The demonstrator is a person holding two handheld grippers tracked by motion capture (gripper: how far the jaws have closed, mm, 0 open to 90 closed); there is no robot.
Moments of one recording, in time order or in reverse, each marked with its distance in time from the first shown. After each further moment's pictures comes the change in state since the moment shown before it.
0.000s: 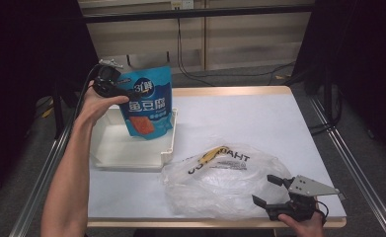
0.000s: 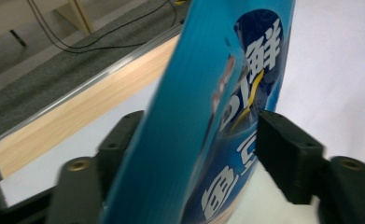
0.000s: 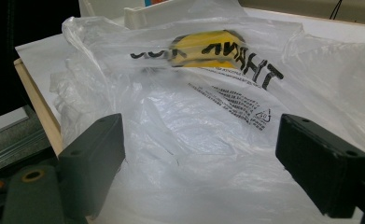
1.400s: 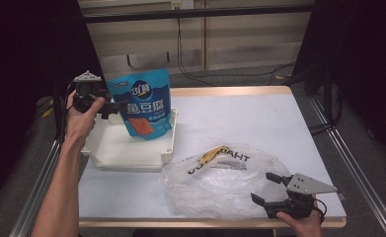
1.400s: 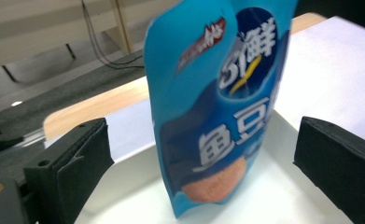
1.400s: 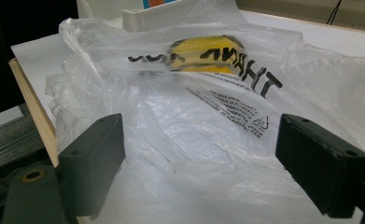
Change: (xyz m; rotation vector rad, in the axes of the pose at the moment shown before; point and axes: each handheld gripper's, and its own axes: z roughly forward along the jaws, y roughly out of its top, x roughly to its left) left arm -0.025 -0.051 -0.053 -0.169 0.139 -0.109; right arm 0.000 0.005 0.004 -0.002 -0.009 -0.018
